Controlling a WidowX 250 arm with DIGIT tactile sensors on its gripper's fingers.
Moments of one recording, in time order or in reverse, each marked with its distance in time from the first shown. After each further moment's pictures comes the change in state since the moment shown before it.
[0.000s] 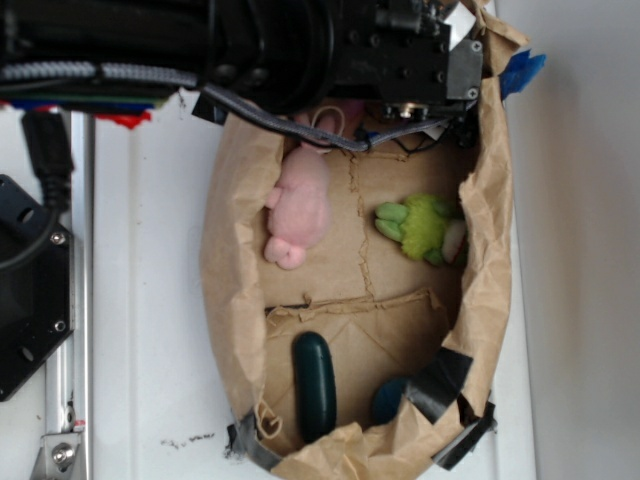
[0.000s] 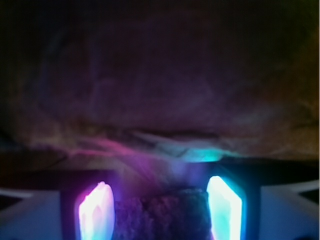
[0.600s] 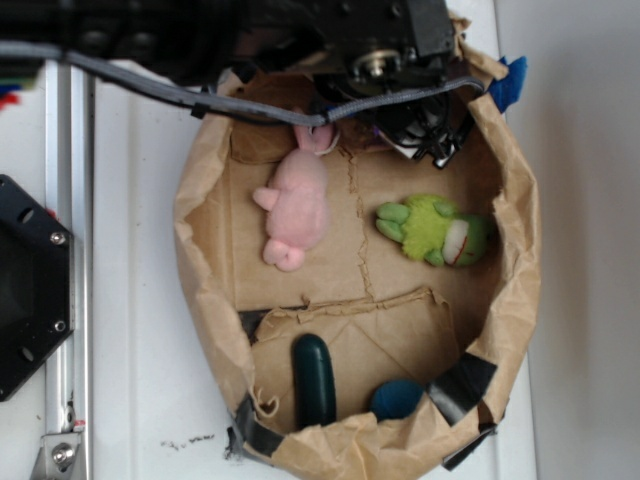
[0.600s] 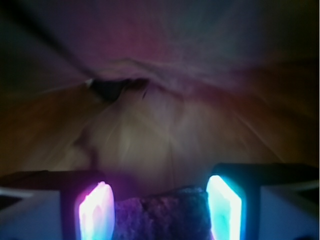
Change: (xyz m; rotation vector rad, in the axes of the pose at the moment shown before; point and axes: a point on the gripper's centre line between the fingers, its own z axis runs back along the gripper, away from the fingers) arm -0.024 0.007 0.065 -0.127 0.166 -0.033
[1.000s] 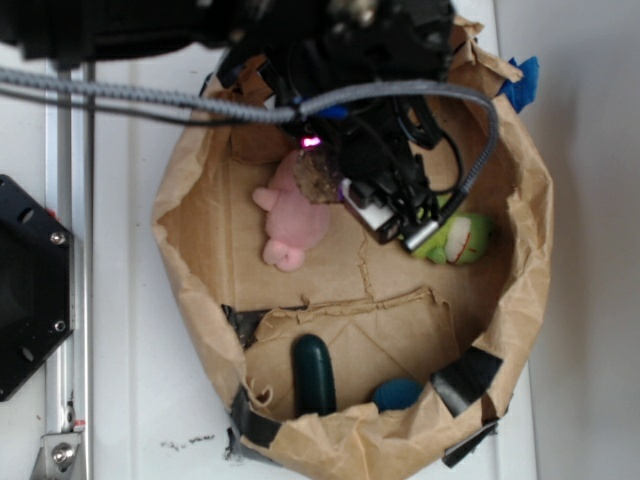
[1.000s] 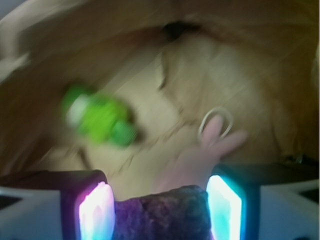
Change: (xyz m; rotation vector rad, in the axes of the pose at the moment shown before) arm -0.046 -0.025 0.070 -0.147 0.279 -0.241
